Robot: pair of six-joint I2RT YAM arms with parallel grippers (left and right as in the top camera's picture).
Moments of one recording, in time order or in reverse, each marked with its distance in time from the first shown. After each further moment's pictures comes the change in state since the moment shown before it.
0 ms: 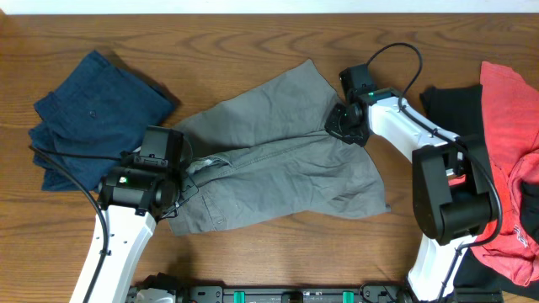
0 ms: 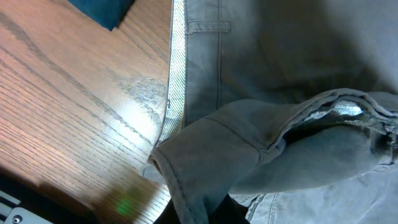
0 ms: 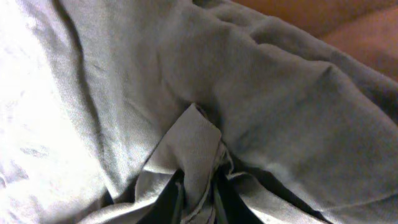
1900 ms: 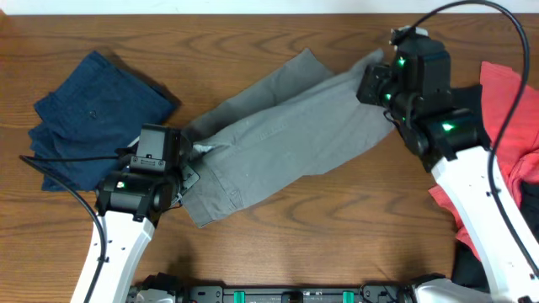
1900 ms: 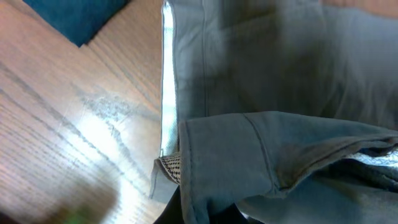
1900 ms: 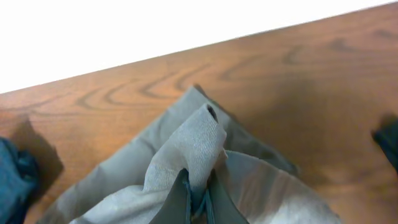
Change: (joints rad) left arm -0.002 -0.025 0.000 0.117 0.011 -0.132; right arm 0.000 -0.611 -0.008 0.119 0.163 -0.328
